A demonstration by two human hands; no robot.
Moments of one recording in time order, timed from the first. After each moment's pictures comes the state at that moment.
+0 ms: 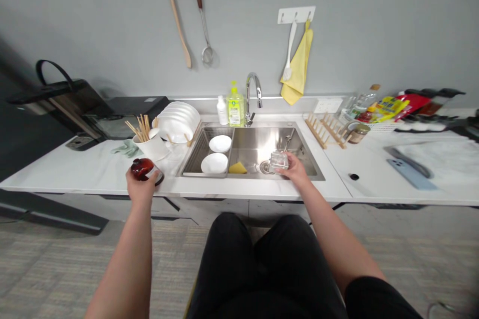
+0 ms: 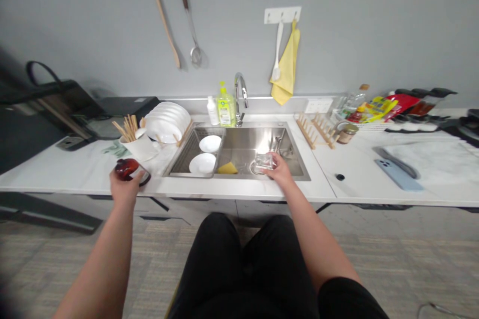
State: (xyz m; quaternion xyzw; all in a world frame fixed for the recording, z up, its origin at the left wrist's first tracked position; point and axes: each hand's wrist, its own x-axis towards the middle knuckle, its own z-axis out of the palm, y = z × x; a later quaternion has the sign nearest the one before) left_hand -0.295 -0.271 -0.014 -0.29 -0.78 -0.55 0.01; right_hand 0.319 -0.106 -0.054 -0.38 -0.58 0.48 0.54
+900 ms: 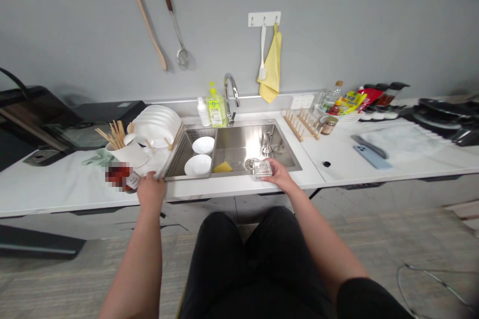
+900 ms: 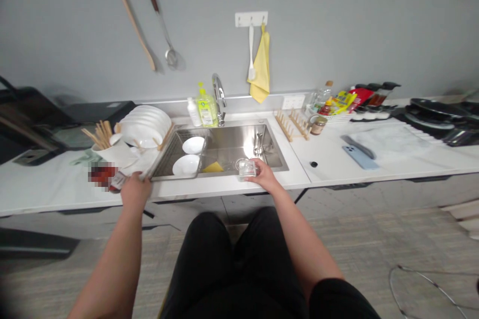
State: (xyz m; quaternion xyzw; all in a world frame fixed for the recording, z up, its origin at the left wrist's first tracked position) left_hand -0.208 -0.242 -0.016 -0.45 -0.85 -0.26 0.03; right_hand 0.336 -0.168 -0.045 -0.38 -0.61 0.49 0.49
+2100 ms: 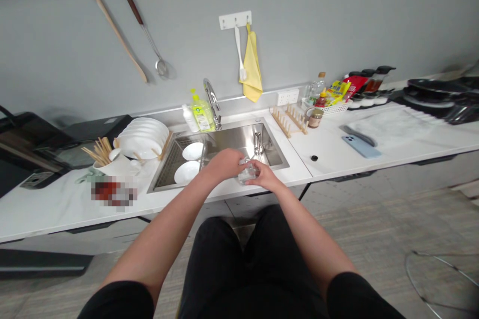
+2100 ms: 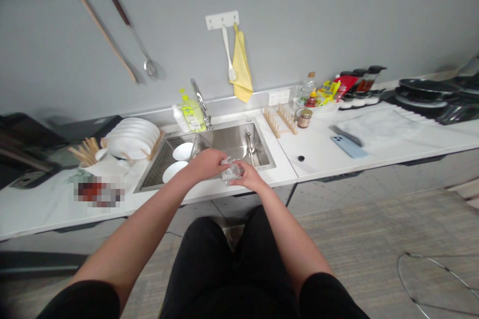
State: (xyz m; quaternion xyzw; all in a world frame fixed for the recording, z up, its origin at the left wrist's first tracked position) left_hand 0.134 -0.184 0.144 -0.88 -0.47 -0.04 -0.03; right_hand 0.341 -0.160 -0.061 -0.36 -0.66 0.47 0.46
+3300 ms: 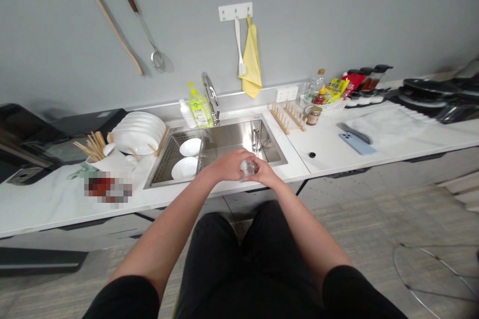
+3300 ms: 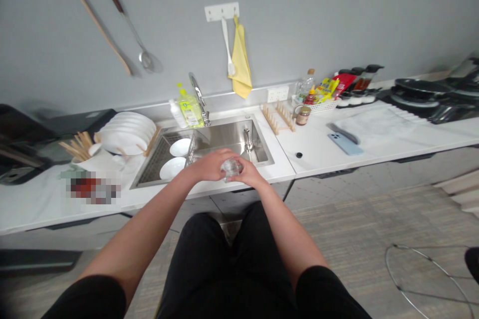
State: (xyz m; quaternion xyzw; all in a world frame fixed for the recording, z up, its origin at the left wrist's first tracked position) left_hand 0.127 -0.176 0.107 -0.94 -0.31 -0.12 -0.13; right_hand 0.339 -0.161 -0.056 -0.34 -0.65 0.49 0.47
